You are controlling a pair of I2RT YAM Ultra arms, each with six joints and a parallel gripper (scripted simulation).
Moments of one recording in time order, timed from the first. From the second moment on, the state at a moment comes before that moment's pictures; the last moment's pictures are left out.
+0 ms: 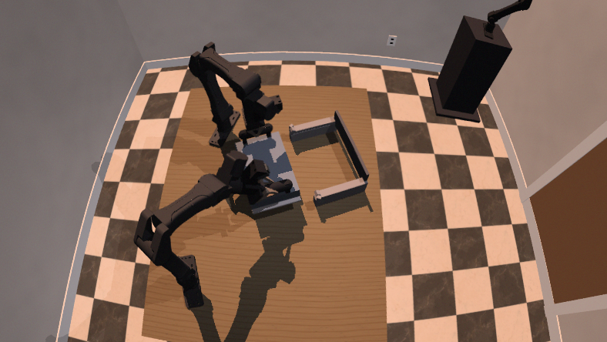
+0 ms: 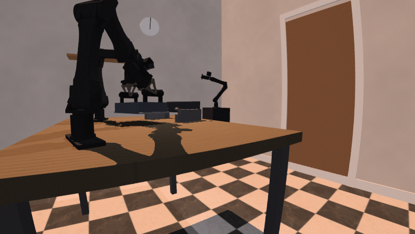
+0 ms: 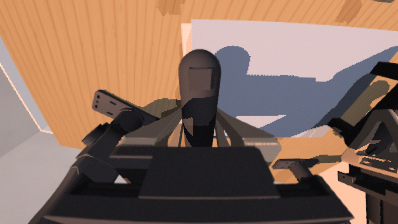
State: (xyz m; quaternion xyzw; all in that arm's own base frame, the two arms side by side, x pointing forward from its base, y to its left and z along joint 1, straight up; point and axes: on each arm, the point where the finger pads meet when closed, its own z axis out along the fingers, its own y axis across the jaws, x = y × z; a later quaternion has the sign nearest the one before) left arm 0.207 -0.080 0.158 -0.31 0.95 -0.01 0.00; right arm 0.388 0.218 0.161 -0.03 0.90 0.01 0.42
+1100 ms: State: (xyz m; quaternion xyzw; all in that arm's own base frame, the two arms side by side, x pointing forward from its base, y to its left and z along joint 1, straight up) left arm 0.207 -0.079 0.159 -0.31 0.95 -0.01 0.01; right arm 0.389 0.218 0.161 -0.03 0.90 0.01 0.43
